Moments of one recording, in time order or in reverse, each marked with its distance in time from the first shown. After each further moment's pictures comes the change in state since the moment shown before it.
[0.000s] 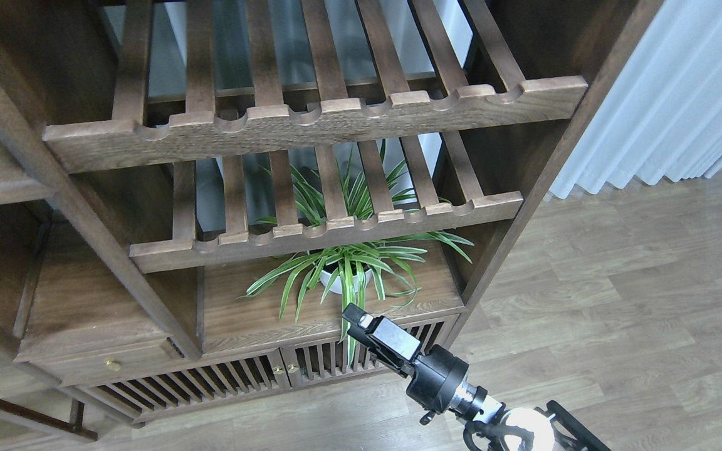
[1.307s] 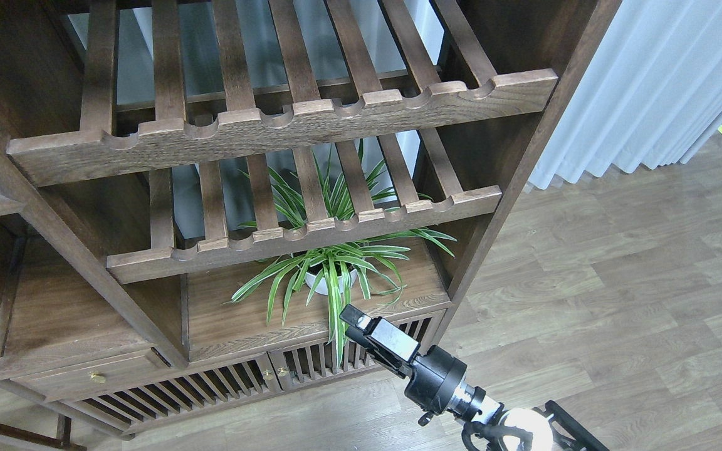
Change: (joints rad) left arm 0.000 0.450 0.266 -0.366 -0.009 0.001 0.000; right arm -0.005 0.000 0.000 0.003 -0.001 0.000 -0.002
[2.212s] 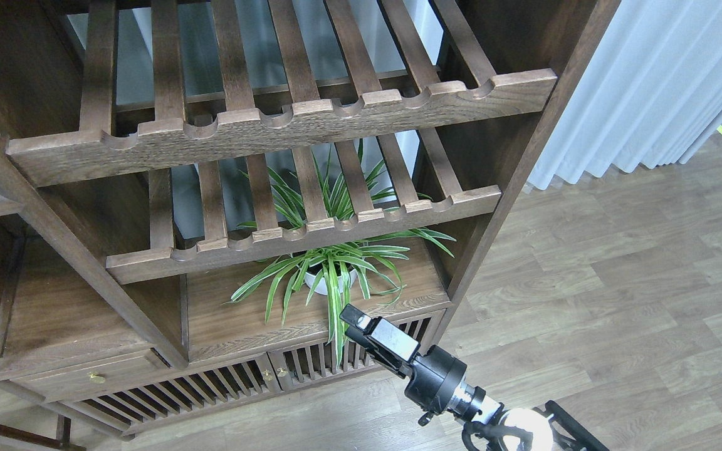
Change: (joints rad) left arm 0.008 0.358 0.324 -0.196 -0.002 -0.001 0.000; right arm 0.001 0.000 0.000 0.000 0.001 0.000 0.000
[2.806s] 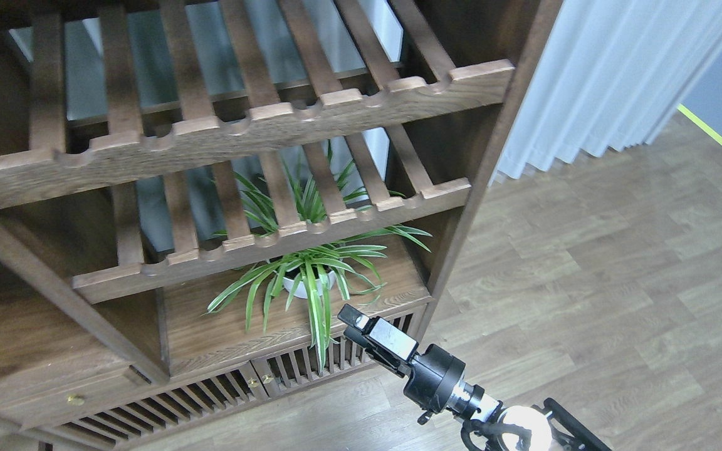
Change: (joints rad) left arm 0.000 0.120 0.400 -0.060 0.005 0.002 0.001; right arm -0.001 0.000 0.001 -0.002 -0.002 0.000 -0.003
